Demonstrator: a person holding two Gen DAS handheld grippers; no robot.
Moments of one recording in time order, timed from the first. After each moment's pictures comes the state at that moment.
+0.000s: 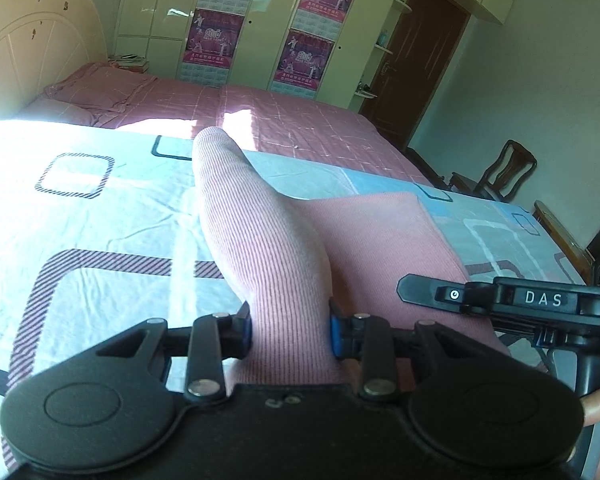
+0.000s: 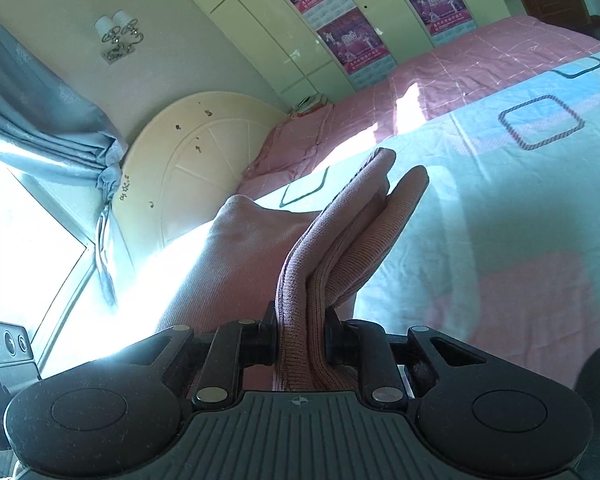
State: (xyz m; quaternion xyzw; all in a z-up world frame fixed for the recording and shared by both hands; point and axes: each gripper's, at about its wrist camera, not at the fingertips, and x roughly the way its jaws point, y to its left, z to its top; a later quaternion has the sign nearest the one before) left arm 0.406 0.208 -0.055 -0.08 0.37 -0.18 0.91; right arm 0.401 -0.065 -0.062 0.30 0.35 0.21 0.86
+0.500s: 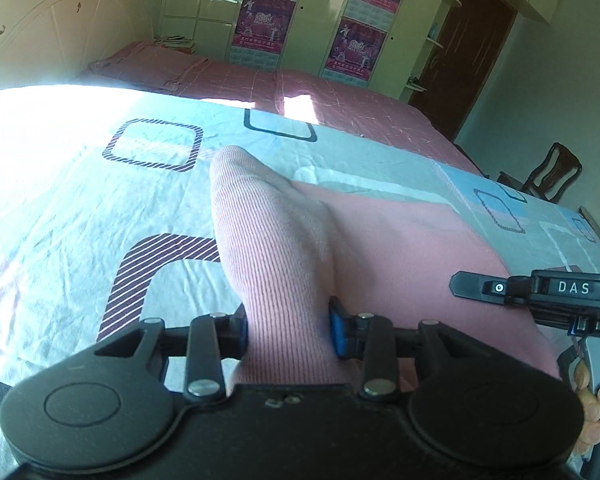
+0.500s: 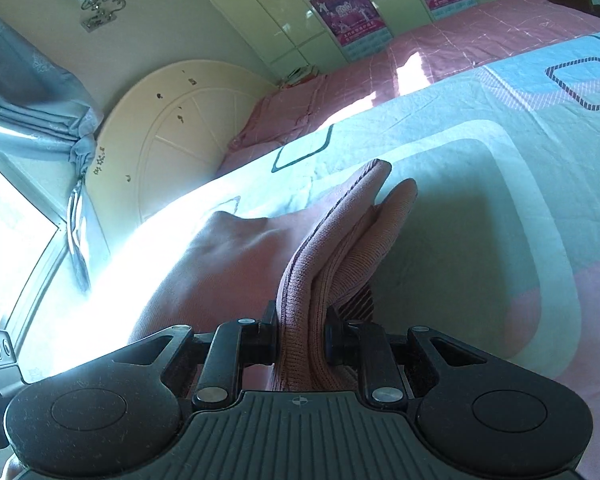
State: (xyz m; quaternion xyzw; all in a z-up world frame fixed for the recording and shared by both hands) left arm 0.464 0.274 -0.112 -0.08 0.40 -0.12 0.91; right arm 0.461 -0.010 -0.117 0.27 0.40 0.19 0.86
